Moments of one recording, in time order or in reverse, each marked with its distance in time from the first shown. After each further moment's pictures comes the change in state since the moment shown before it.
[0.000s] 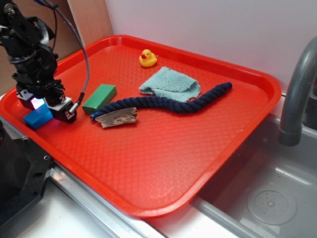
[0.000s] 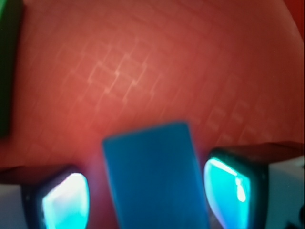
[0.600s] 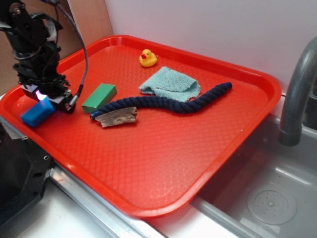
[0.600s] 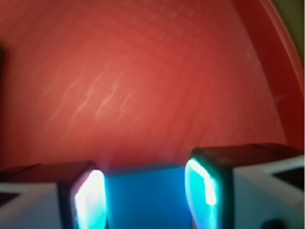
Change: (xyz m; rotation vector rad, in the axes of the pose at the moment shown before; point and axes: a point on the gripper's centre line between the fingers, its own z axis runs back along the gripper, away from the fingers) arm 0.003 -0.004 0.019 0.068 -0.048 0.028
